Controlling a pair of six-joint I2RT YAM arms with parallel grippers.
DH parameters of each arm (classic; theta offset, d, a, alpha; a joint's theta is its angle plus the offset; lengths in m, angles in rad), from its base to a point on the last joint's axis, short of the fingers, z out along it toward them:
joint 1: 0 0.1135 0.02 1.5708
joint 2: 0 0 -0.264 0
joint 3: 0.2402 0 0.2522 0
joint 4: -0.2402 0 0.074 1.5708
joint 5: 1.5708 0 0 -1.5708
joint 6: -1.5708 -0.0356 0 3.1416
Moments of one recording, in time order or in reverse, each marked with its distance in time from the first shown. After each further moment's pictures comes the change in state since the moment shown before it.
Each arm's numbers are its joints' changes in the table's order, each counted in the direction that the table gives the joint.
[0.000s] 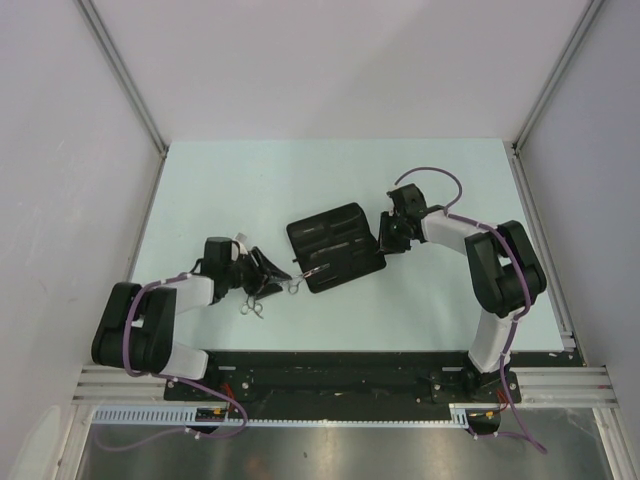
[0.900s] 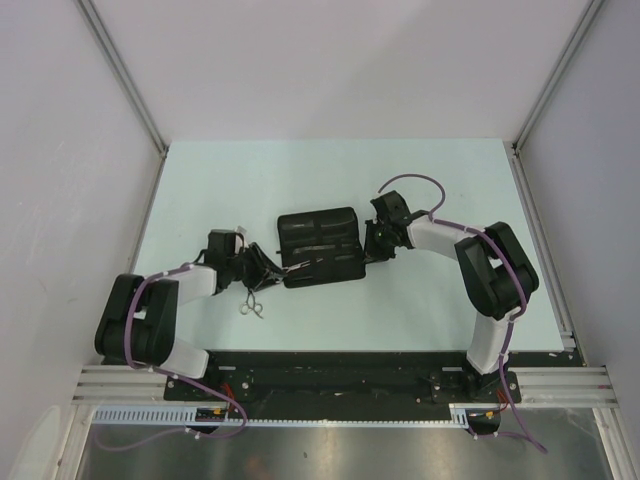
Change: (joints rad) left arm -0.021 -0.040 0.095 -0.095 -0.145 -0.058; right arm 0.114 -0.010 0.003 -0.006 -0.022 -0.099
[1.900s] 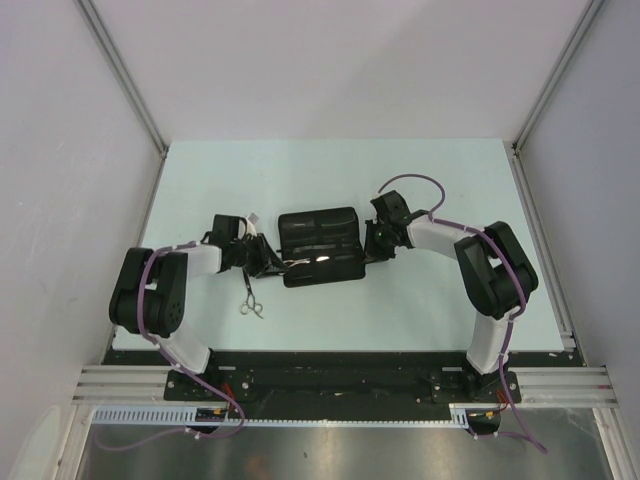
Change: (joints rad) left arm 0.014 -0.185 0.186 -0.080 0.125 -0.228; right arm -0.001 -0.007 0.003 -0.001 -0.005 -0.002
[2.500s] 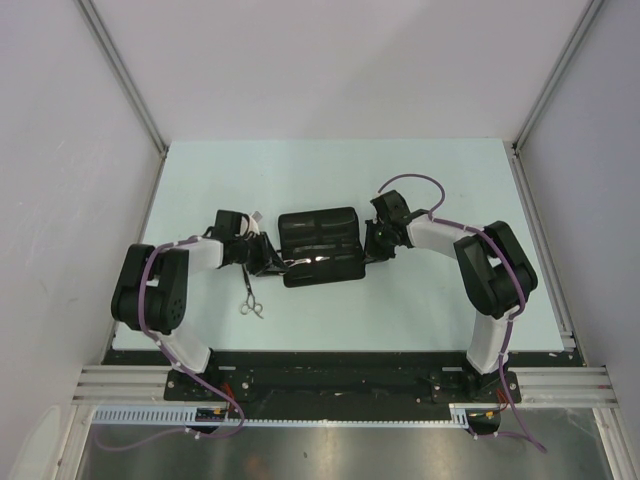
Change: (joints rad) left arm -0.010 -0.027 0.068 -0.103 0.003 -0.076; right arm -0.003 -0.007 0.007 -0.006 -0.007 0.000
